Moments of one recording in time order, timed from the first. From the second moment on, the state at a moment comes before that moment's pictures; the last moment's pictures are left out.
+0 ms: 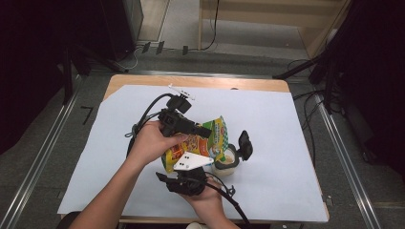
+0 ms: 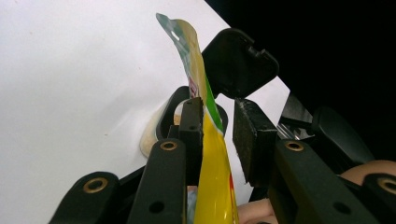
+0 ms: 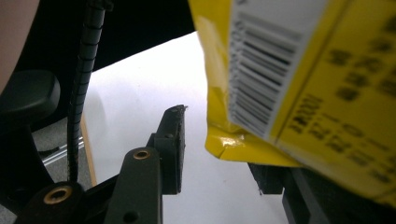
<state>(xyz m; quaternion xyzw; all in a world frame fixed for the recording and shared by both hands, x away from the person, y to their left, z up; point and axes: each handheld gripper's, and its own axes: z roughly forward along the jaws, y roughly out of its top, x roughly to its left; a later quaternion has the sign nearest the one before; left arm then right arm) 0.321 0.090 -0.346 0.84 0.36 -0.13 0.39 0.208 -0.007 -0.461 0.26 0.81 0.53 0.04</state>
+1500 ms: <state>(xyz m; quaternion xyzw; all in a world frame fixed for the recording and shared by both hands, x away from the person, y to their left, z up) 0.333 0.102 -0.368 0.83 0.34 -0.19 0.39 0.210 -0.001 -0.493 0.26 0.84 0.48 0.05</state>
